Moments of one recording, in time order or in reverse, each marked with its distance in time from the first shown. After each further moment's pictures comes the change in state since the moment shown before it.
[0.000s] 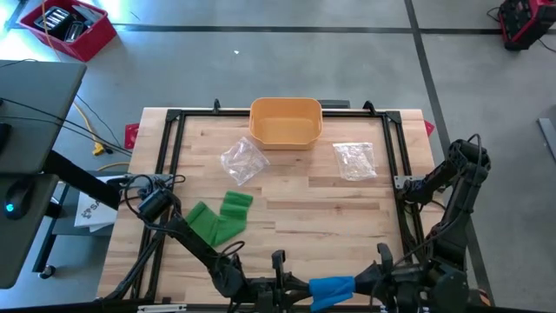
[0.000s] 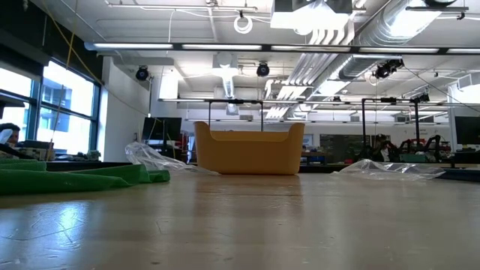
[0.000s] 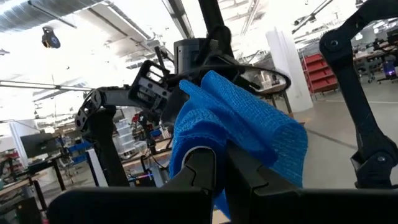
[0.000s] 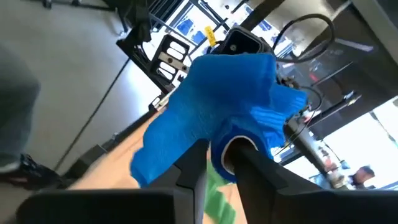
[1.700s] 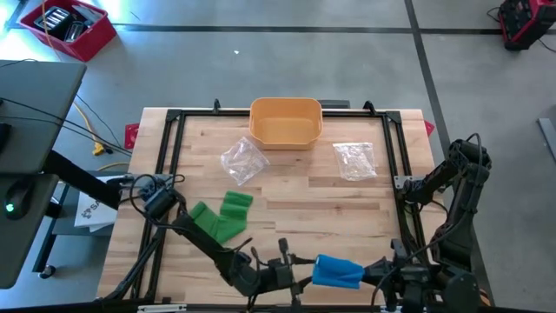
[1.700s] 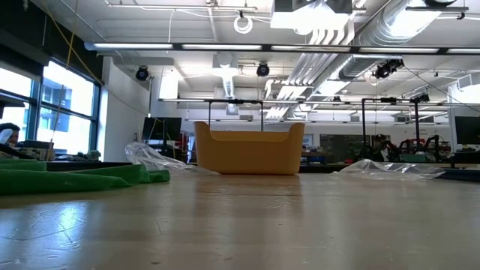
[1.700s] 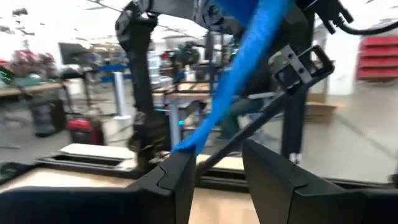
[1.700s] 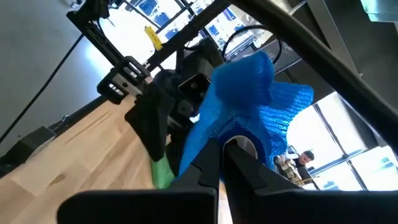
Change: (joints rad) left arm 0.045 0.023 0.000 -0.196 -0.218 -0.397; right arm 0.045 -0.004 0.000 0.033 0.223 -0.110
